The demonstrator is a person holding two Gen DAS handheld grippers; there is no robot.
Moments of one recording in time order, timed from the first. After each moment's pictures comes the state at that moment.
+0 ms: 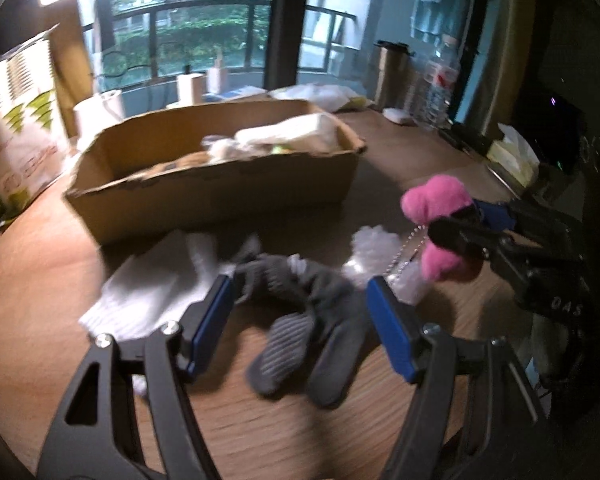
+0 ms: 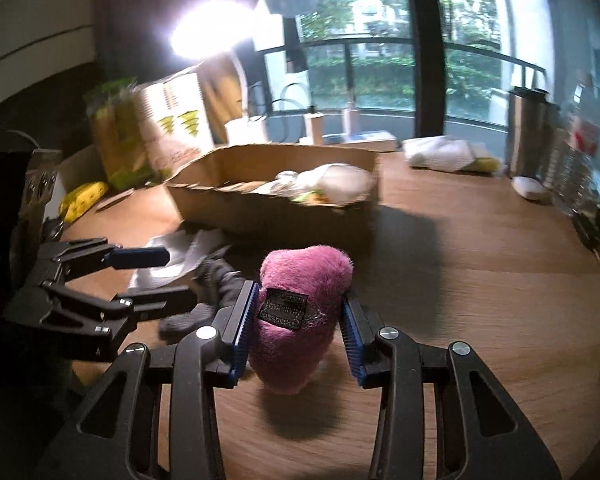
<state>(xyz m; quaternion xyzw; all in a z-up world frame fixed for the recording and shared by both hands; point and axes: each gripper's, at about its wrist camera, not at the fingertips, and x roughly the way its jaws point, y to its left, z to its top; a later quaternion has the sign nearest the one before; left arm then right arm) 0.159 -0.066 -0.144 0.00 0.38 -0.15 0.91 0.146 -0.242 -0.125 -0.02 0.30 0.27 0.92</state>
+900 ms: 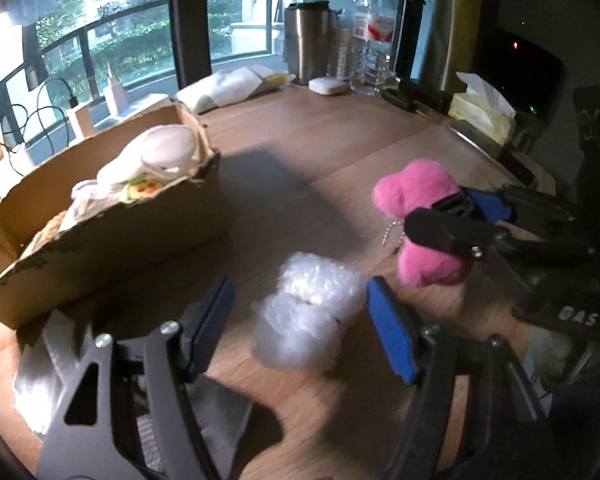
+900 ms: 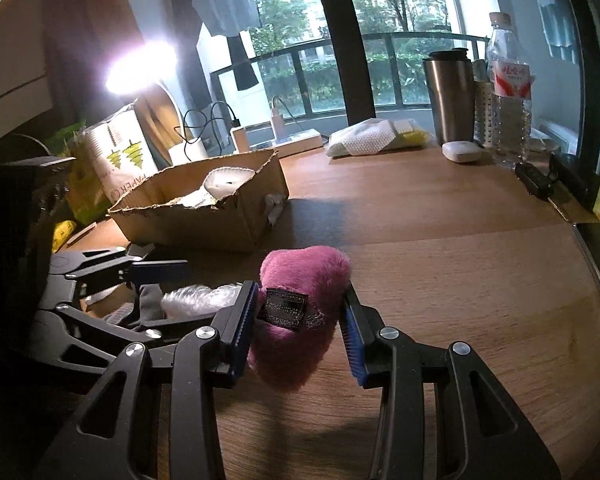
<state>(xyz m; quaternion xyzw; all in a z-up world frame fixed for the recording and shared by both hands) 0.206 -0.174 -0.157 0.07 0.40 -0.22 0.89 0.157 -0.322 -0.139 0.04 0.30 0.22 0.93</state>
